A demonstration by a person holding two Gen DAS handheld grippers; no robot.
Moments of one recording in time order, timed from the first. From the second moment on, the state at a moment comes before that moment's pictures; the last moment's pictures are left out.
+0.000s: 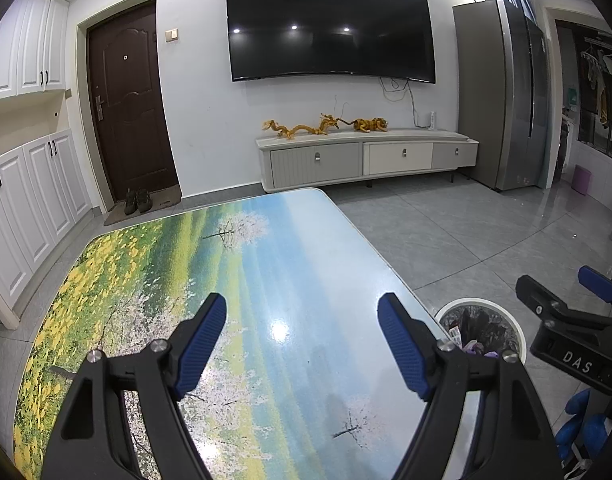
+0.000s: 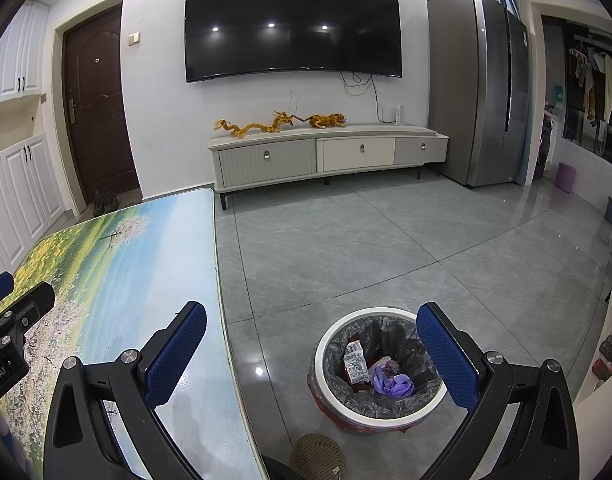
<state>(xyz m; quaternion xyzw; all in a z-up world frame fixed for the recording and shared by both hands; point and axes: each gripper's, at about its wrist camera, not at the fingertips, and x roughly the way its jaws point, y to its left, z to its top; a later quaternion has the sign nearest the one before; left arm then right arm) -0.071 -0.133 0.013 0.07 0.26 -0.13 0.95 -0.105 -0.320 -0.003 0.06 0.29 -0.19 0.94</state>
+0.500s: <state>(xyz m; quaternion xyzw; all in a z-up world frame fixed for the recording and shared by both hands) -0.073 -0.130 0.016 0.07 0.25 -0.13 0.96 -0.105 -0.321 0.004 0.06 0.29 -0.19 0.94</state>
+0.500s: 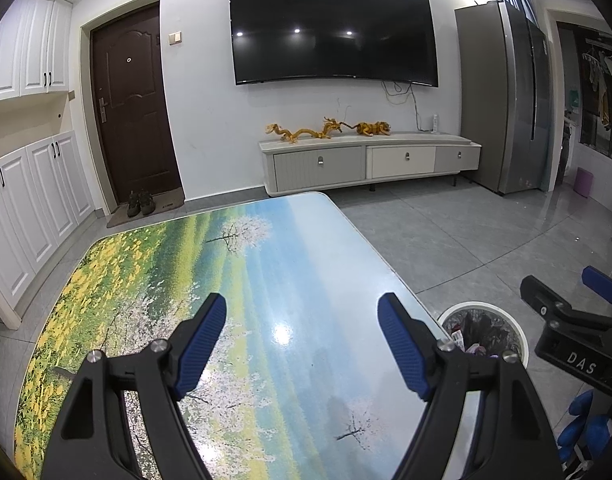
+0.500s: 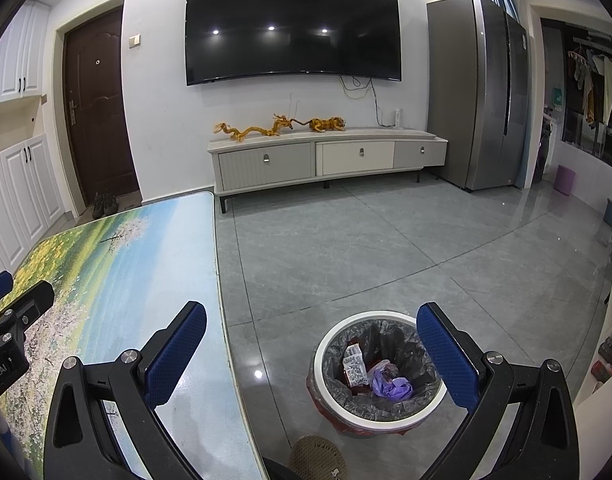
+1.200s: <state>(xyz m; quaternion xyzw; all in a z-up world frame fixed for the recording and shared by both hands) -0.072 -0.126 0.015 0.07 0.26 -0.12 0.96 -0.107 -0.320 0.006 0.05 0.28 -0.19 0.94</state>
